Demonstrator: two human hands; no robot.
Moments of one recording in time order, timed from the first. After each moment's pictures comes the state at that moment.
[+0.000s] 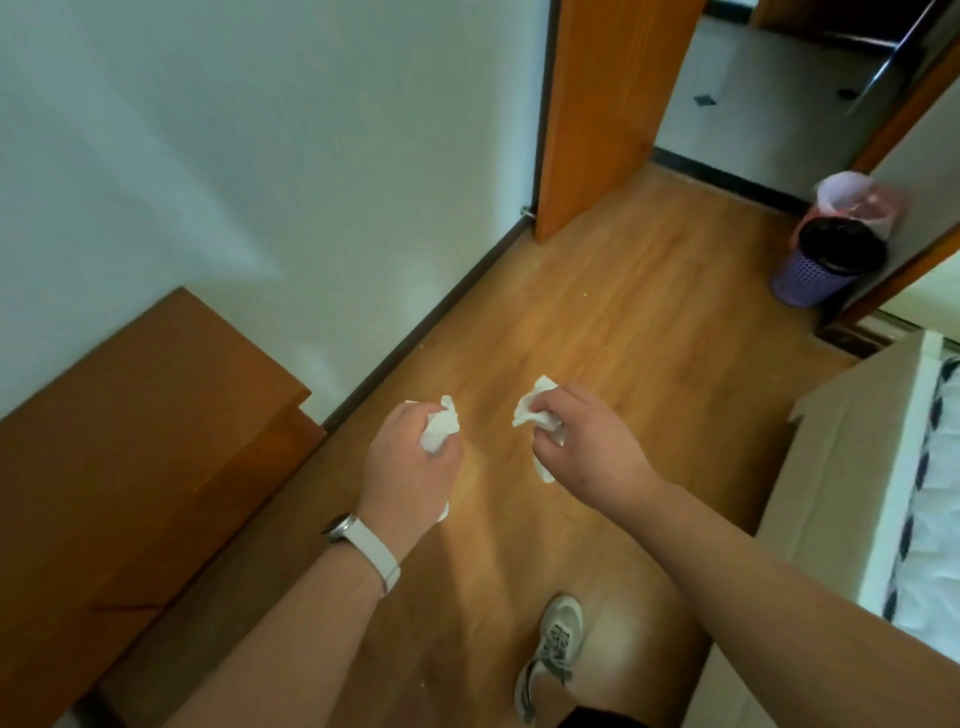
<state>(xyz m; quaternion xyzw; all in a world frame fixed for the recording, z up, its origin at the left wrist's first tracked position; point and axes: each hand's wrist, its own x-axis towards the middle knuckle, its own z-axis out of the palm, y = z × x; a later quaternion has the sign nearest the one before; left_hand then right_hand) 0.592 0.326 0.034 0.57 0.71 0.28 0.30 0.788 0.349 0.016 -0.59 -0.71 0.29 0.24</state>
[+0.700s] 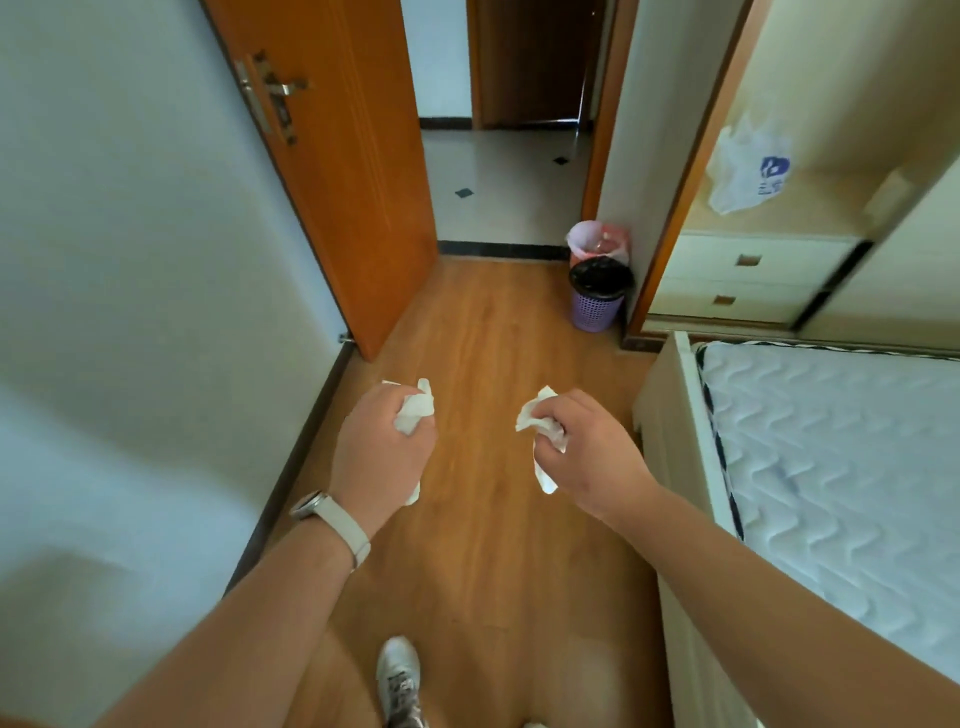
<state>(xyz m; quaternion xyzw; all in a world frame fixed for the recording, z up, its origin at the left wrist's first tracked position) 0.820 0.501 0.117 0.78 0.50 0.28 0.26 1.016 0.397 0.100 -0.73 -0.56 0.18 0.35</state>
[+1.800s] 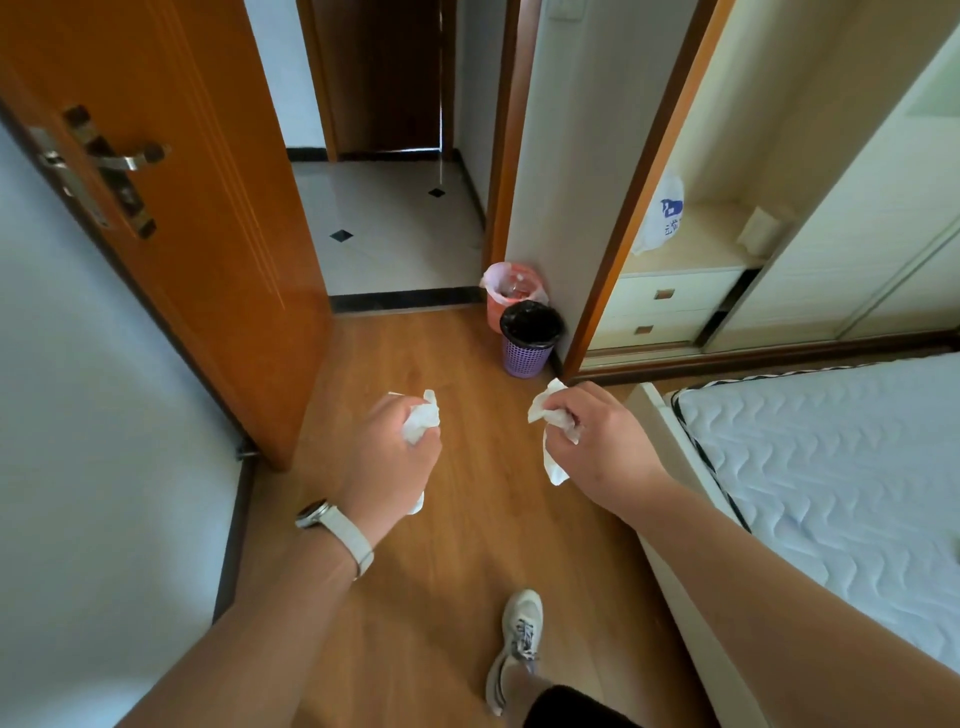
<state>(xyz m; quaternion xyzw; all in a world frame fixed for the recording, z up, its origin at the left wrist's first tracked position) 0.885 0.889 0.091 0.82 0.34 0.26 0.37 1.037 0.719 0.123 -0.85 -0.43 0.04 0.31</state>
